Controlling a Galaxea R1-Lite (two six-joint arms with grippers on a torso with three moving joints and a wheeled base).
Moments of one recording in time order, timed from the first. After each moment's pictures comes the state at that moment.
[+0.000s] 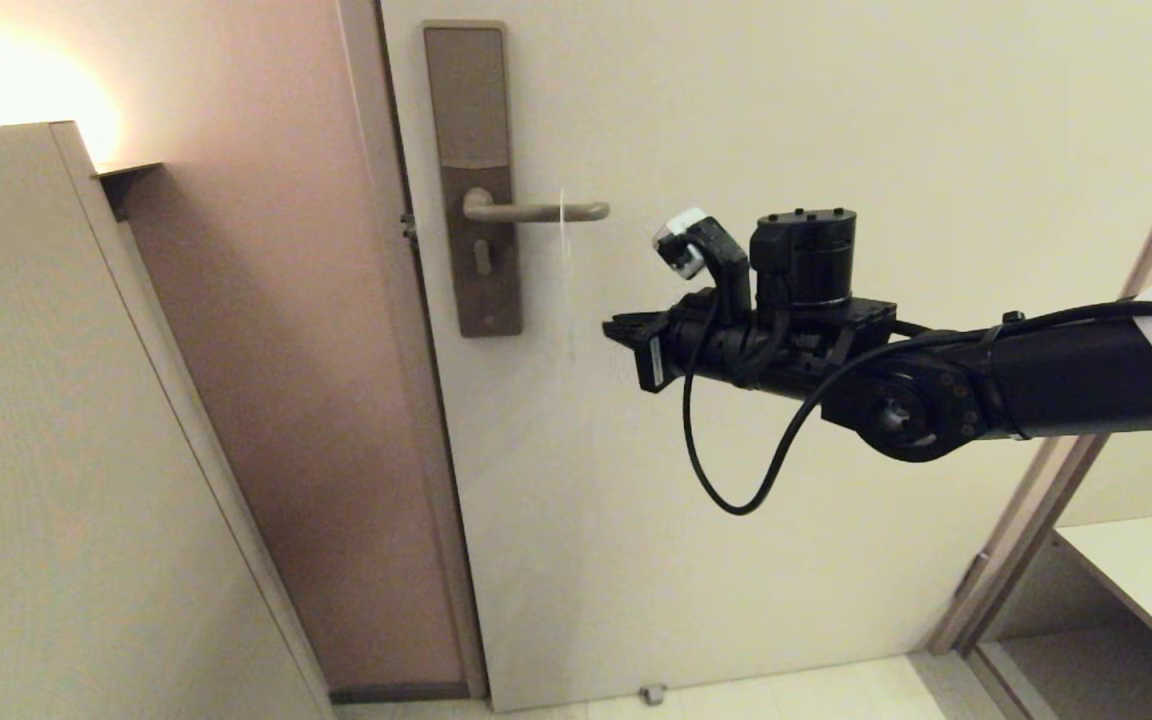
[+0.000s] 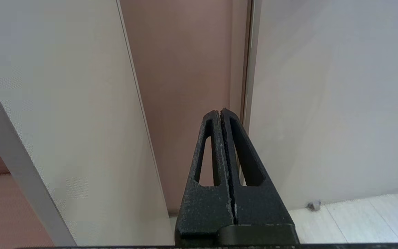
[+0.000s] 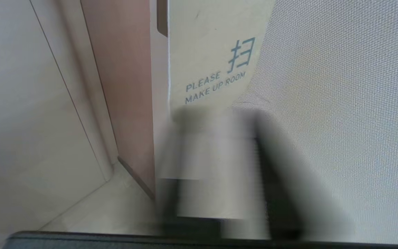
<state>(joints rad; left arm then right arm) -0.01 0.00 0.00 0.01 0.00 0.02 0.54 2.05 -1.39 -0.47 0.22 -0.12</state>
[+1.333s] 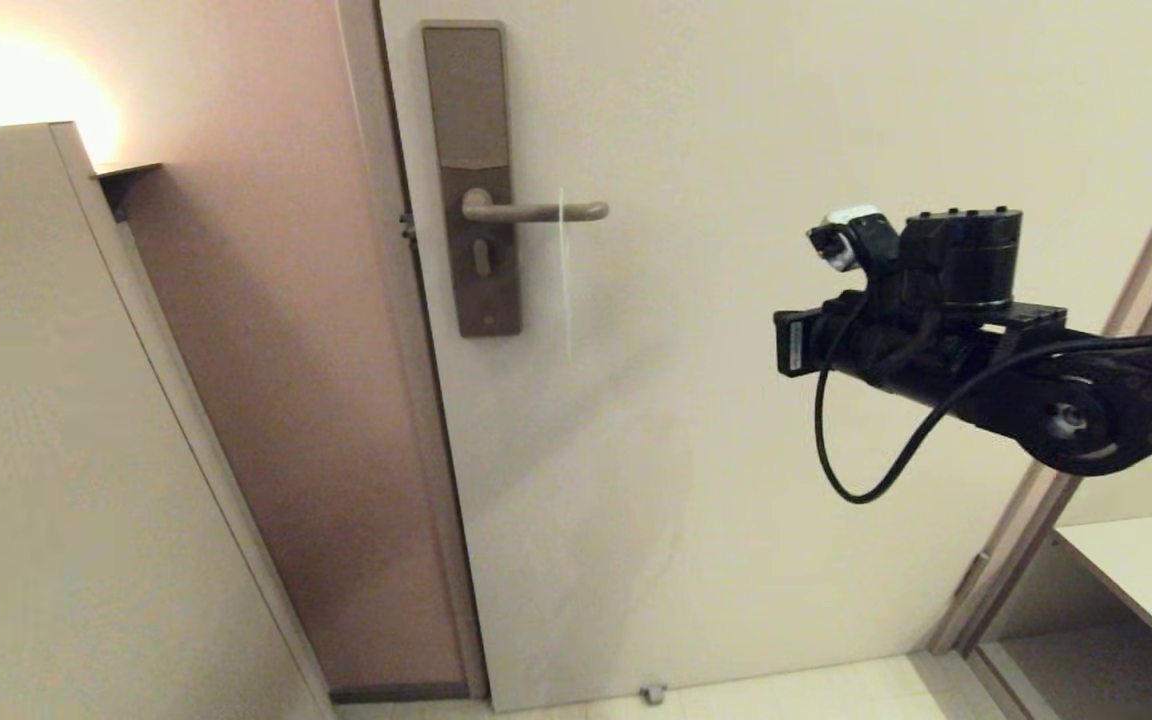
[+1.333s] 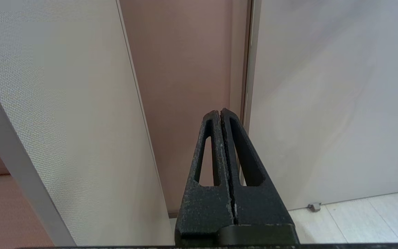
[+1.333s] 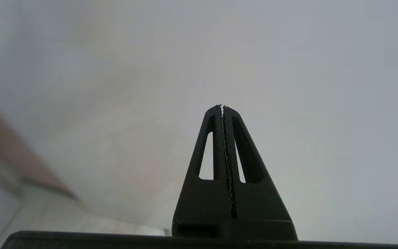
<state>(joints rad) -0.01 0.00 0.00 -0.01 0.00 0.02 0.36 1.85 -1.12 -0.47 -0.15 -0.04</state>
